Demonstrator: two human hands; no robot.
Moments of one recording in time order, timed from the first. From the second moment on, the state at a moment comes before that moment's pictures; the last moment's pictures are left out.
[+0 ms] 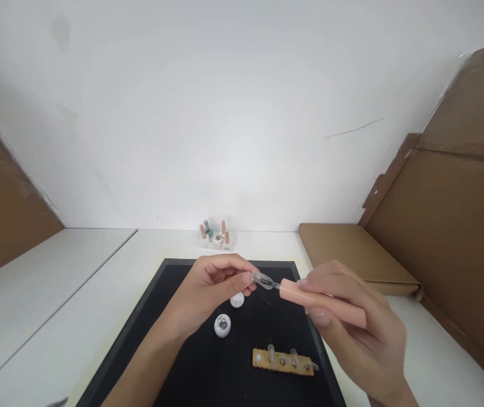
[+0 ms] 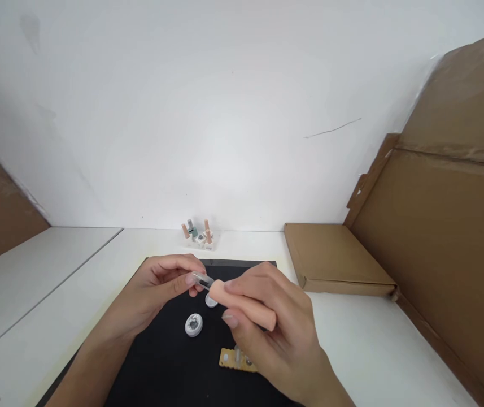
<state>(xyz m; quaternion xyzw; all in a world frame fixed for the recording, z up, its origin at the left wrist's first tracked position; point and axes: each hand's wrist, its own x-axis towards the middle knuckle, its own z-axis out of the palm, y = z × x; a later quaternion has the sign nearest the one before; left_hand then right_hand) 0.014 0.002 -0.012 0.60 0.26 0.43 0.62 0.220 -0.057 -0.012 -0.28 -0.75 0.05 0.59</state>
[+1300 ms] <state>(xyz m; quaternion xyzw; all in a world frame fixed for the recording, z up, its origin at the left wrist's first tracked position) 0.071 0.040 -0.135 0.64 0.36 0.30 0.60 0.218 -0.059 -0.013 -0.30 -0.66 -0.05 0.68</state>
